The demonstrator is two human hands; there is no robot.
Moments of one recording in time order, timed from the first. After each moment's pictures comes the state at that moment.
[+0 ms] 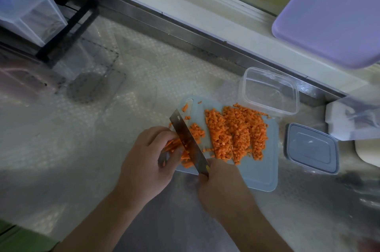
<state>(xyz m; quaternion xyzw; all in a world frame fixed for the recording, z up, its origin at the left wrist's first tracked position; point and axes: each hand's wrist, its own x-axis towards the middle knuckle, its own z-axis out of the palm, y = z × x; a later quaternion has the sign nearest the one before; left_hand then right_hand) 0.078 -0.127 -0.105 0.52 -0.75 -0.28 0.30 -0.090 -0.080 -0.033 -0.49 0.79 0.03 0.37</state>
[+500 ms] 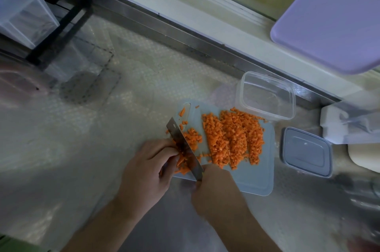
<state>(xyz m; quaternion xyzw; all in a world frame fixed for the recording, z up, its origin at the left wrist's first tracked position) 0.074 -0.123 -0.119 0.49 -0.78 -0.24 0.31 -0.083 -0.091 -0.034 -0.46 0.79 0.08 0.39</state>
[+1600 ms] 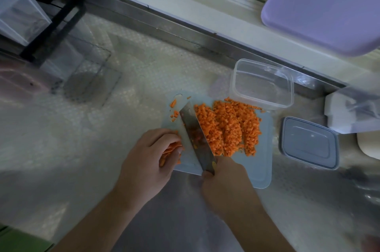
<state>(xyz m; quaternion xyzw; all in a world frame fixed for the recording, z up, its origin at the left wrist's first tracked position) 0.051 -0.118 -0.109 0.49 -0.78 -0.26 0.27 -0.126 -0.068 -0.041 -0.44 0.82 -0.01 0.37</state>
